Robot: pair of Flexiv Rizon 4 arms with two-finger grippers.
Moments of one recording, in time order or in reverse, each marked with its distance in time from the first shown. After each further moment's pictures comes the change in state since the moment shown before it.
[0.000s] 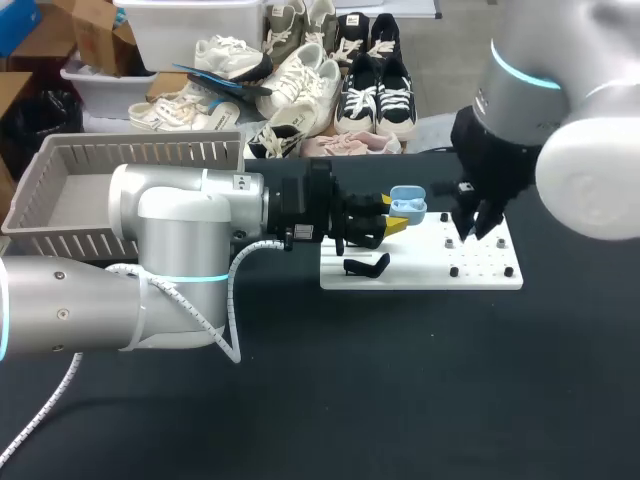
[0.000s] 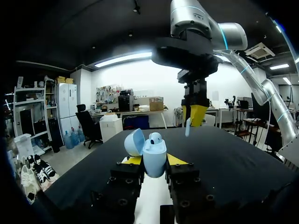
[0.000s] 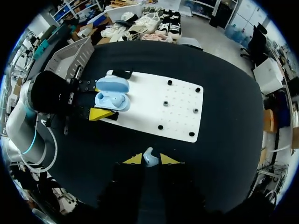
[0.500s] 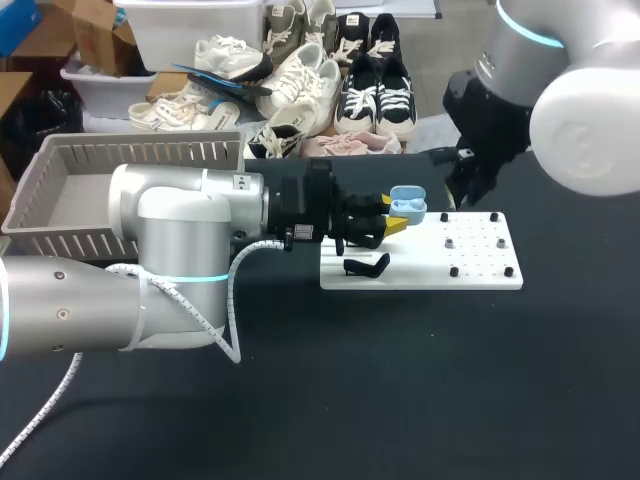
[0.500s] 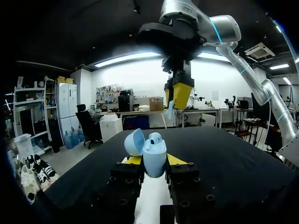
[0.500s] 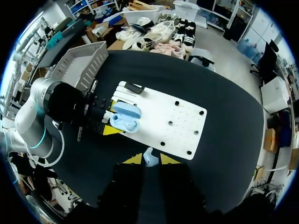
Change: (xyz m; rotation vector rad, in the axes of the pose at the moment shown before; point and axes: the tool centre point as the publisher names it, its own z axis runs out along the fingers) left arm 0.000 0.000 0.000 0.000 0.000 0.000; right arm -0.037 0.002 -0.026 -0.045 -0.047 -0.131
